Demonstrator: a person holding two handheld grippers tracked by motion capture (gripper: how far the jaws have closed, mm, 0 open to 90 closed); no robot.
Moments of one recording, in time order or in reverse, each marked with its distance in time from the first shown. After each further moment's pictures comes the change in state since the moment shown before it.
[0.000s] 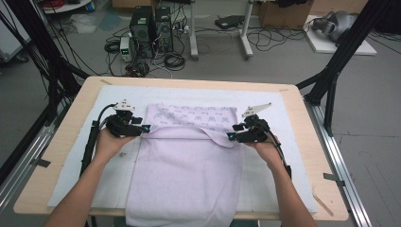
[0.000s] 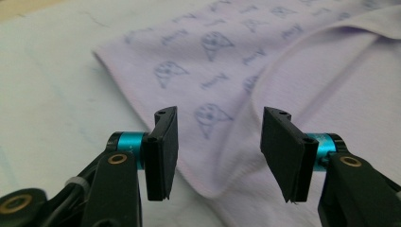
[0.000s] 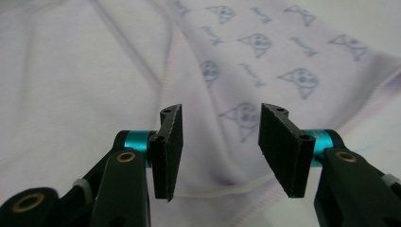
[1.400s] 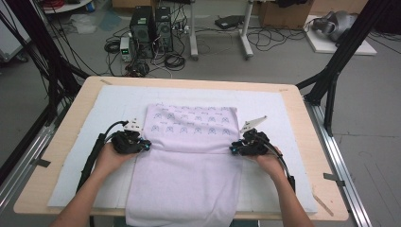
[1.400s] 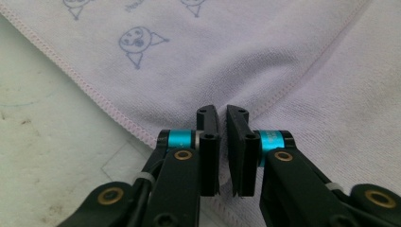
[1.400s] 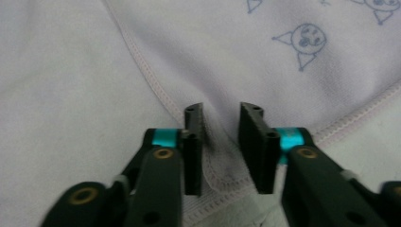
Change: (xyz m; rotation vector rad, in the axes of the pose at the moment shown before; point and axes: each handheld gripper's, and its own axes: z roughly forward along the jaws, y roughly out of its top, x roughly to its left) left arm -0.027 -0.028 0.010 0.155 -0.044 0.169; right arm 0.015 -0.031 0.007 0.128 0.037 -0.051
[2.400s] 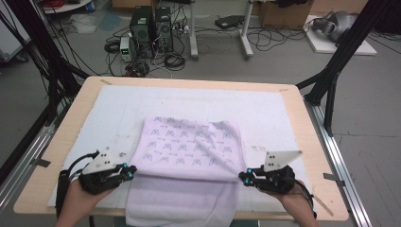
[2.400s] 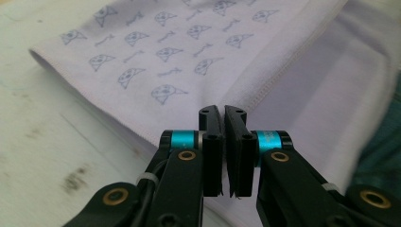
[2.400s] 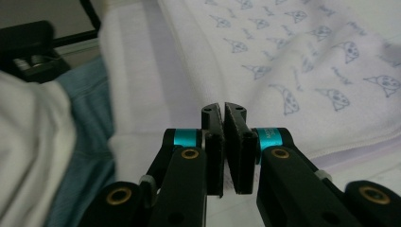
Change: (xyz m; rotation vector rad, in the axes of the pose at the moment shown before) left arm -0.101 -0.050 -0.112 -0.192 -0.029 0.053; right arm 0.112 -0.041 -0.094 -0.215 0.122 -0.150
